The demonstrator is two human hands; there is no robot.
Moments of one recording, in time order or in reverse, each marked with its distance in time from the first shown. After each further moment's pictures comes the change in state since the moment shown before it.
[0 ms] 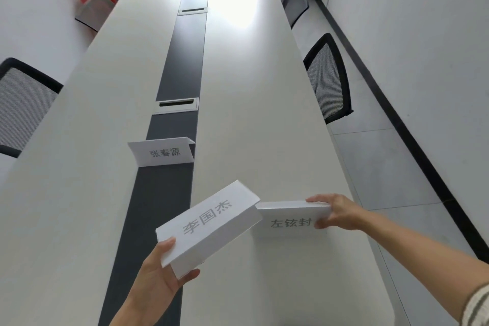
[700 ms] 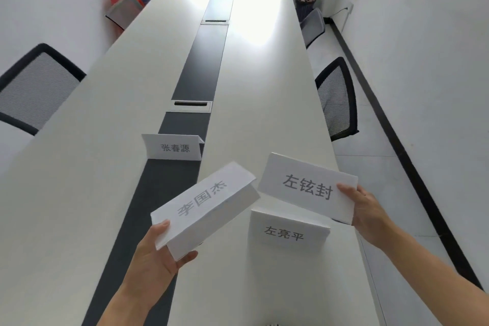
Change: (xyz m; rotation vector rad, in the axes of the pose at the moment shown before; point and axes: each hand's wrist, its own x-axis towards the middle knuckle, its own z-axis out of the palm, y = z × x) left_hand -0.020 0.005 0.007 -0.131 -0.006 0.191; right_hand -0.067 -0.053 -0.033 1.011 0.280 -0.075
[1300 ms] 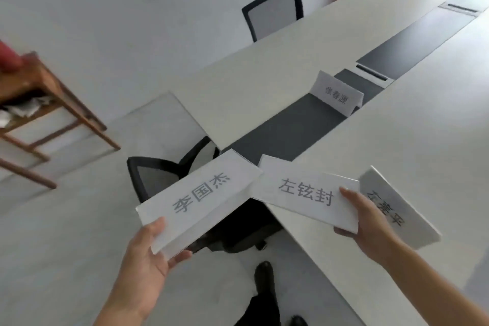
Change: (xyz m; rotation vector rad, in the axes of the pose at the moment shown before) left_hand -0.340 -0.168 0.005 -0.283 0.834 0.447; right_hand -0.132 0.071 0.117 -0.273 -0.639 0.212
